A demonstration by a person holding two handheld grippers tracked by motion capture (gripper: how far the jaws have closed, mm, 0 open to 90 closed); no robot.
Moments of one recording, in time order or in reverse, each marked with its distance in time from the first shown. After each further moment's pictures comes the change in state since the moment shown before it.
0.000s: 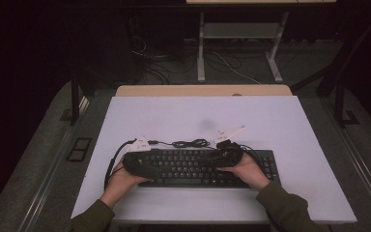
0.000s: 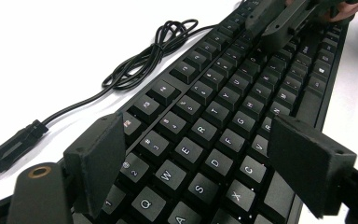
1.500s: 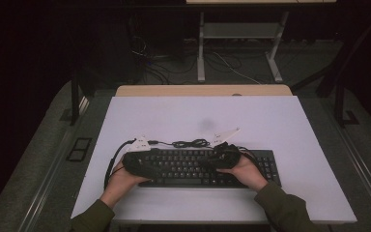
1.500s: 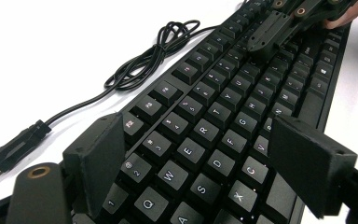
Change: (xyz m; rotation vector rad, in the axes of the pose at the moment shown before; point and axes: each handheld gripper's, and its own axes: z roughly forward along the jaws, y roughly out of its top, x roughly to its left) left arm 0.000 0.000 0.000 -0.005 0.007 -0.003; right arm 0.001 -0.003 0.009 0.074 -0.040 -0.031
